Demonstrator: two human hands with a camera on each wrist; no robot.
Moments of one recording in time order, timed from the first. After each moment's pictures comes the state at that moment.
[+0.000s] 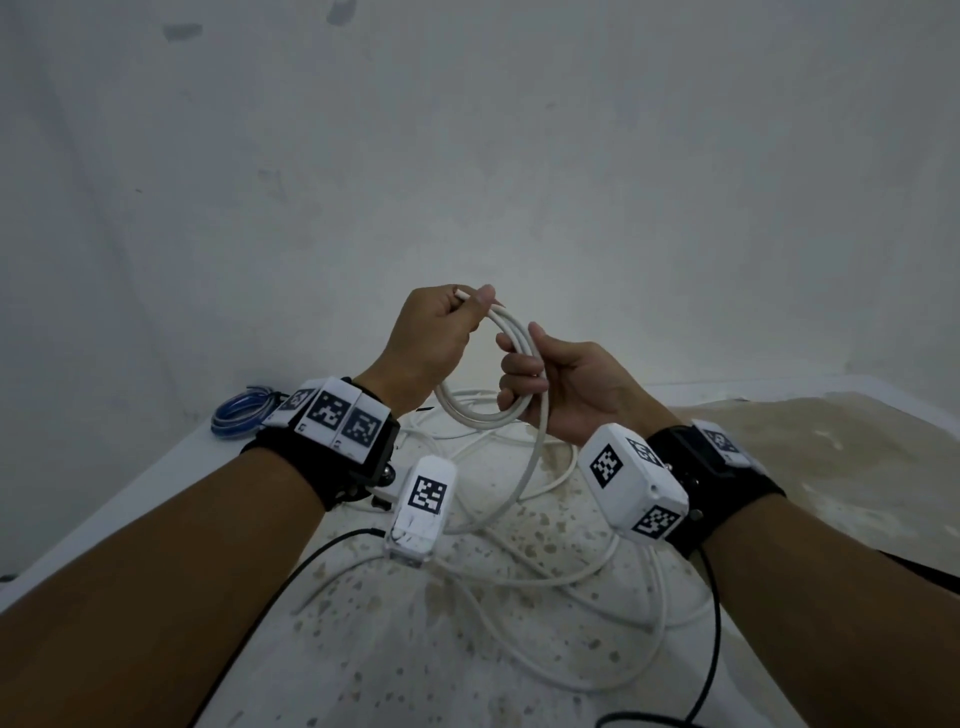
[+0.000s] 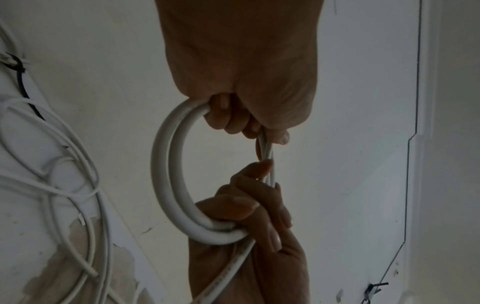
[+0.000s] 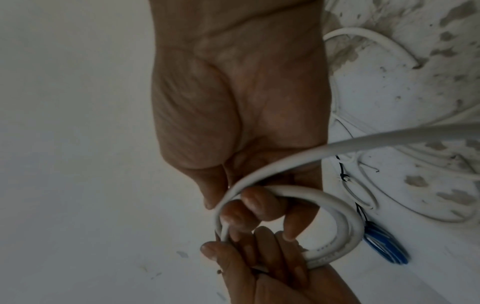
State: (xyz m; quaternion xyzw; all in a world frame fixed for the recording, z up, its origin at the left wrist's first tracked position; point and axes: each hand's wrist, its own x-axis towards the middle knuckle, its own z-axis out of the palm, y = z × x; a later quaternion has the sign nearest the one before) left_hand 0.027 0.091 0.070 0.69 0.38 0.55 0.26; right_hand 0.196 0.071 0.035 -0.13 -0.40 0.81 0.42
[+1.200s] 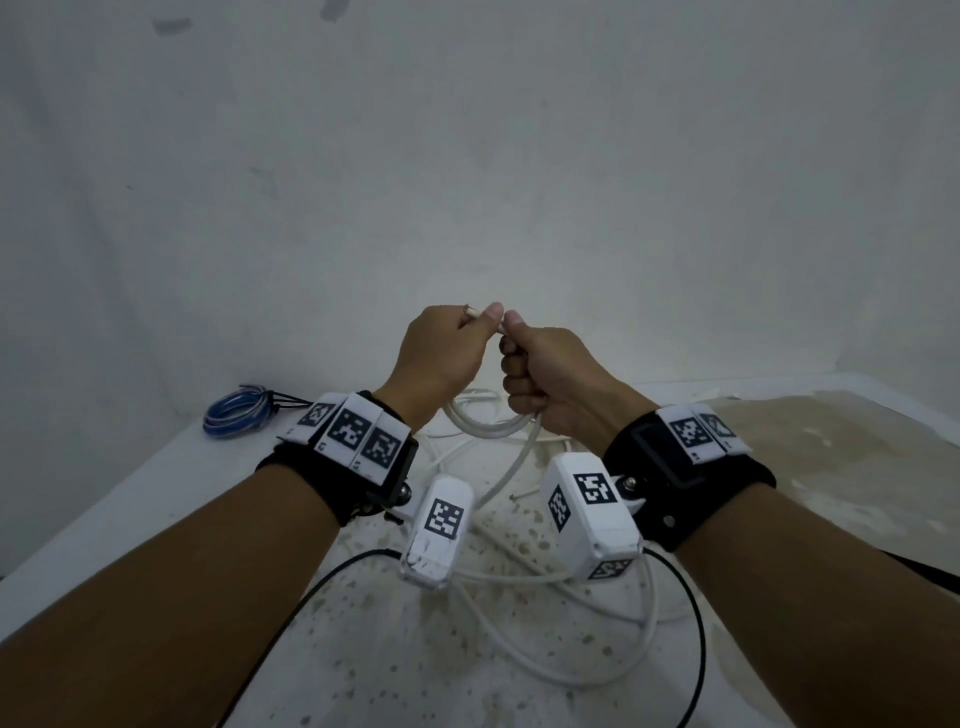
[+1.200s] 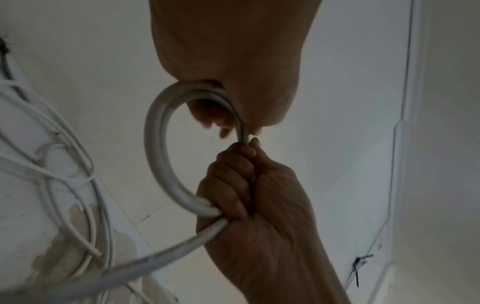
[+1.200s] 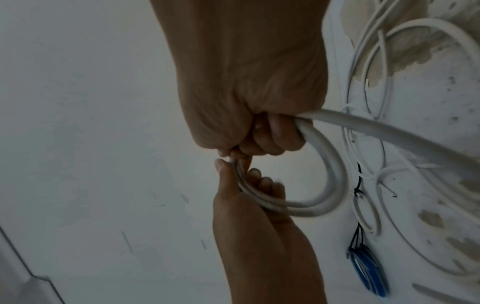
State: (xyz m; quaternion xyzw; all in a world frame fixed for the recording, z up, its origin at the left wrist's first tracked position) left_hand 0.045 0.081 0.060 0.68 0.52 0.49 0.16; right_hand 0.174 0.065 0.053 -0.38 -0.46 0.60 0.53
